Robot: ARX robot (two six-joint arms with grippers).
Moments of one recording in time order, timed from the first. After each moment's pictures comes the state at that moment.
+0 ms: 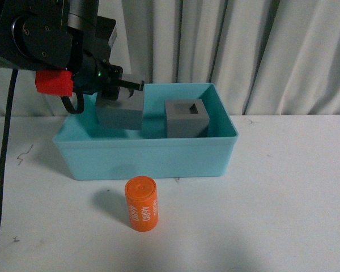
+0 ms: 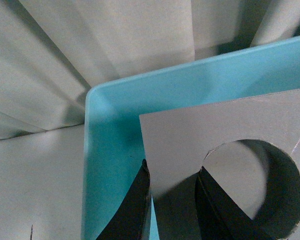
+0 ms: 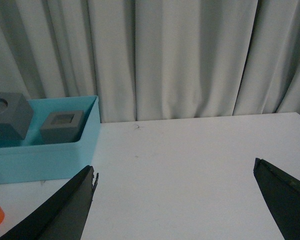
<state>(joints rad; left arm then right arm) -0.23 2.19 1.46 0.21 -0.27 0.08 0.00 0.00 0.01 0.00 0.00 0.00</state>
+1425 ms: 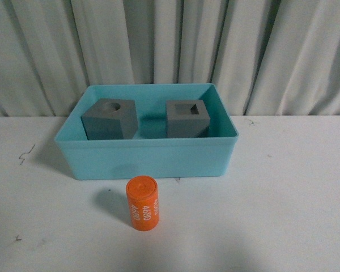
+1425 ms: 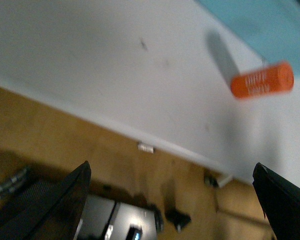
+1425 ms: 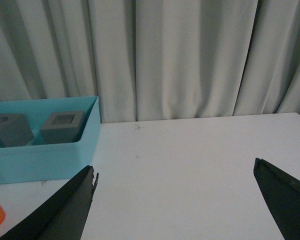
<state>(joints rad) 0.51 0.59 0.29 -0.62 0.50 -0.21 0.00 0.00 0.01 0.00 0.00 0.00</state>
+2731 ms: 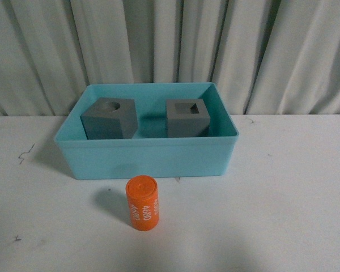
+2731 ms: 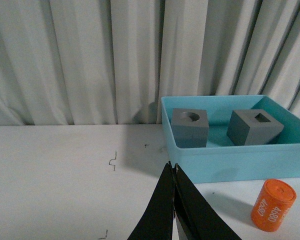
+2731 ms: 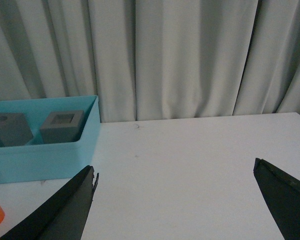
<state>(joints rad) 0.18 0.02 0.01 0.01 0.18 -0.01 0.00 0.00 0.01 0.00 0.00 0.00</state>
